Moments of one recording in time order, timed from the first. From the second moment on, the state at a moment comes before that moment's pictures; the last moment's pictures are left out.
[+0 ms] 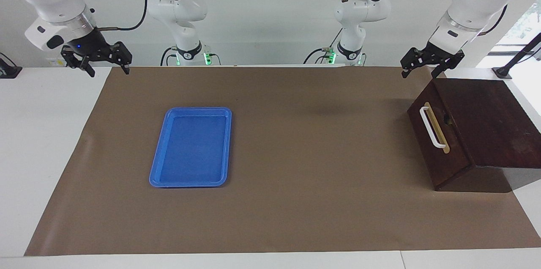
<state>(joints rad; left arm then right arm) 0.01 -0.06 -0.09 -1.66 -0.02 1.53 0.03 -0.05 -0.03 -0.06 -1.60 -0.05 1.48 -0.22</state>
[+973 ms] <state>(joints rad) -0.06 0.03 -0.09 -1.79 0.24 1.78 0.02 -0.06 -0.03 -0.06 -1.60 -0.05 1.48 -0.22</state>
